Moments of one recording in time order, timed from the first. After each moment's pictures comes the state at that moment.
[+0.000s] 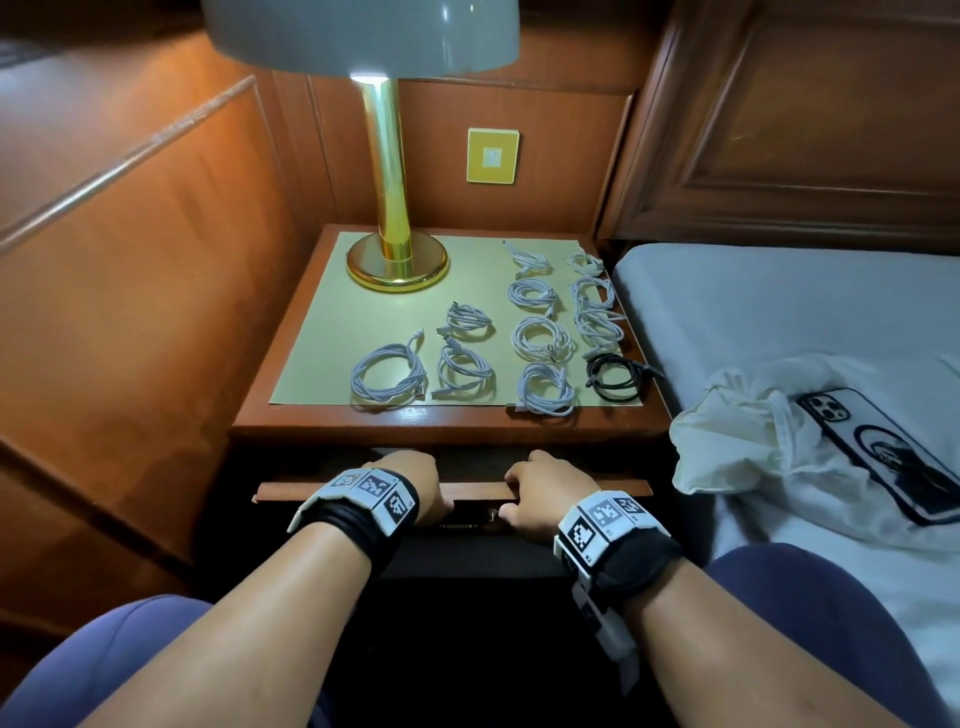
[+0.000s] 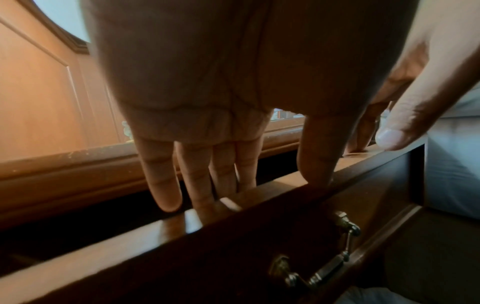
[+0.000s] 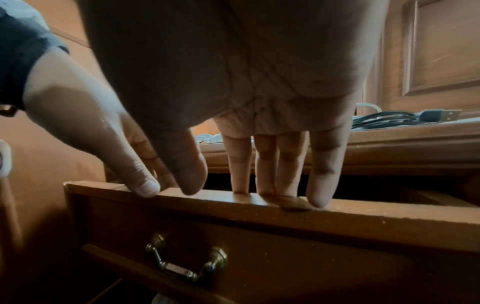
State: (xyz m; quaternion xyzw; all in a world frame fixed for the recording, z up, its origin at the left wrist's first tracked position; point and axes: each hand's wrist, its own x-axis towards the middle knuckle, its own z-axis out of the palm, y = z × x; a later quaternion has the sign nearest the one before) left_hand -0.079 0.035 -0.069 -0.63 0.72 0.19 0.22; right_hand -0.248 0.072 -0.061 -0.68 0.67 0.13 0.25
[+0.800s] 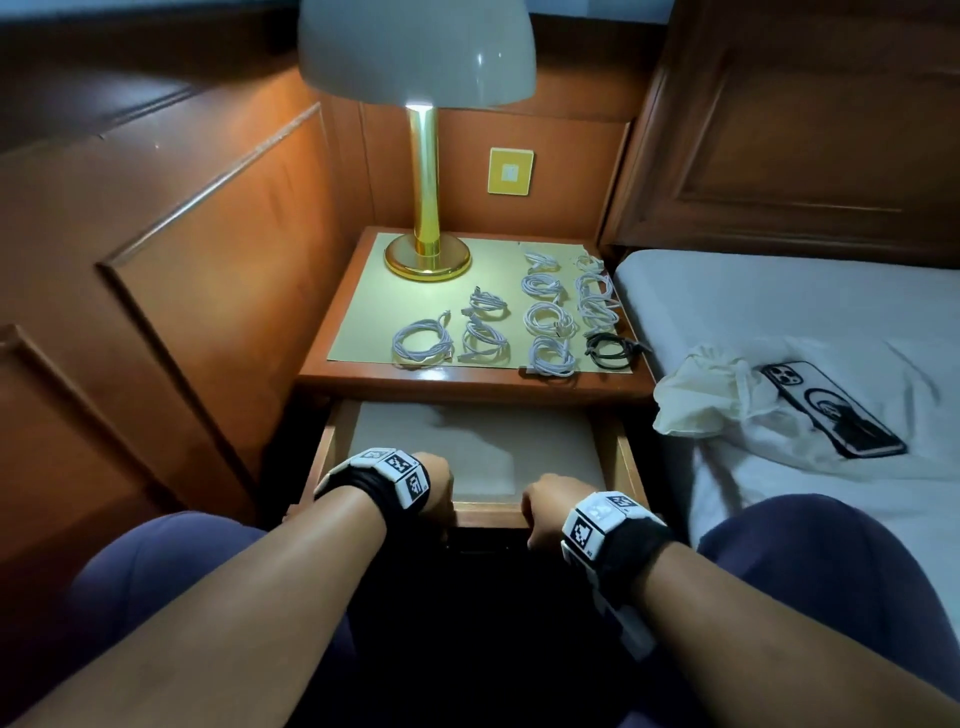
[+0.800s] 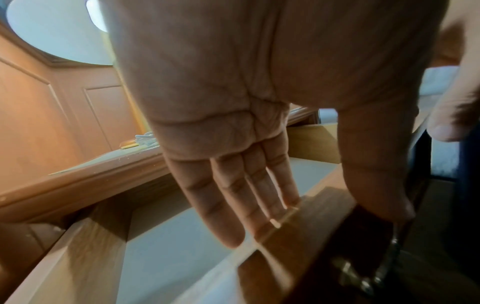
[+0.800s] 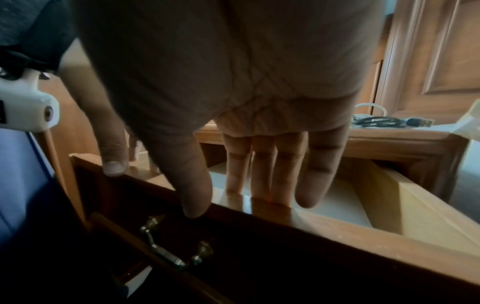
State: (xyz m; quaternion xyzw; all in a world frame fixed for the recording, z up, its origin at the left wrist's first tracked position) left_hand -0.048 0.102 -0.086 -0.54 0.74 0.23 0.32; right_hand -0.230 0.171 -0.059 -0.70 0.64 0.21 0.23
